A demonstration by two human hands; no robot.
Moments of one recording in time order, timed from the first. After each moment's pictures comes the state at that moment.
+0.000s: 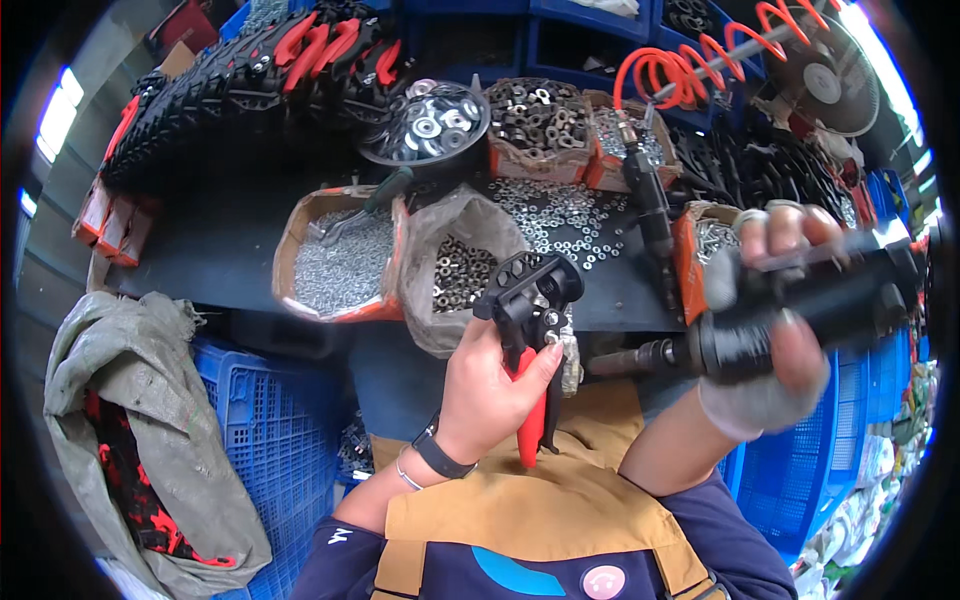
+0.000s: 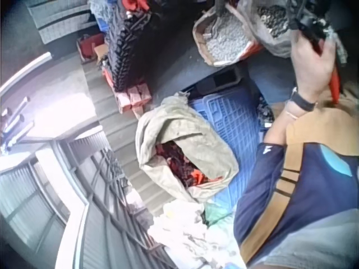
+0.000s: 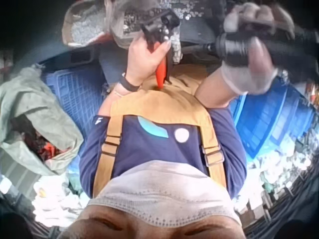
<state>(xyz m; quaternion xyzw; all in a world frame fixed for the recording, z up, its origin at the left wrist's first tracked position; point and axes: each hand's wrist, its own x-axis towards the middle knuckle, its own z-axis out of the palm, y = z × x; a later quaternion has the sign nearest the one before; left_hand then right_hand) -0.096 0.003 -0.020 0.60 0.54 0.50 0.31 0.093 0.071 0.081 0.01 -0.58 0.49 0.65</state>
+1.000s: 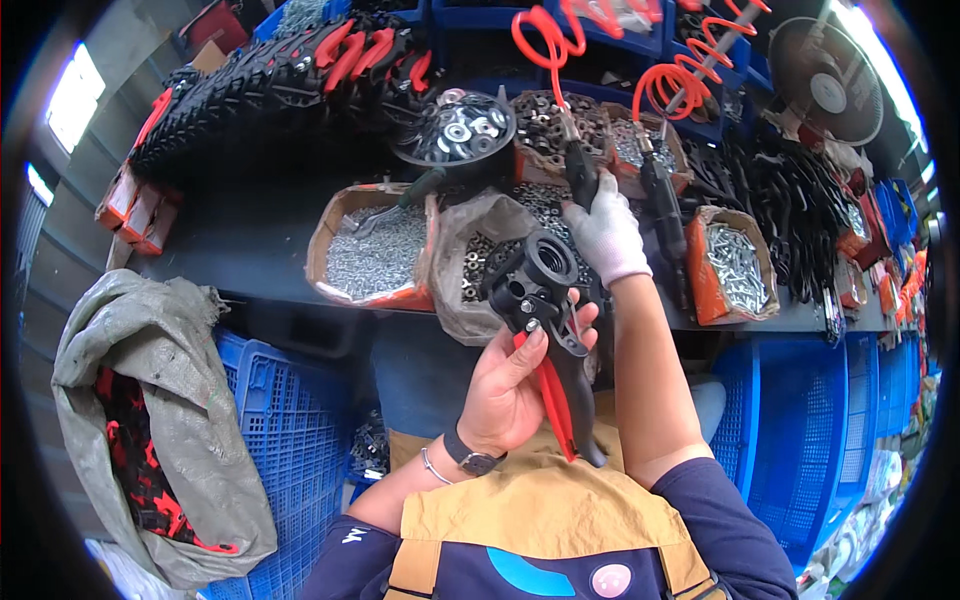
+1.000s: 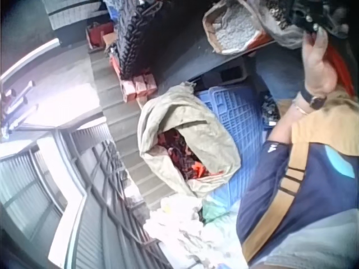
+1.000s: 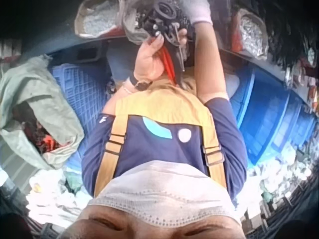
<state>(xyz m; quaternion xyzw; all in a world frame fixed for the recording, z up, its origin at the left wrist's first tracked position) -0.085 -0.012 -0.021 0.15 0.12 0.65 0.74 0.024 0.169 -0.028 -0.64 -0.70 0.09 0.29</state>
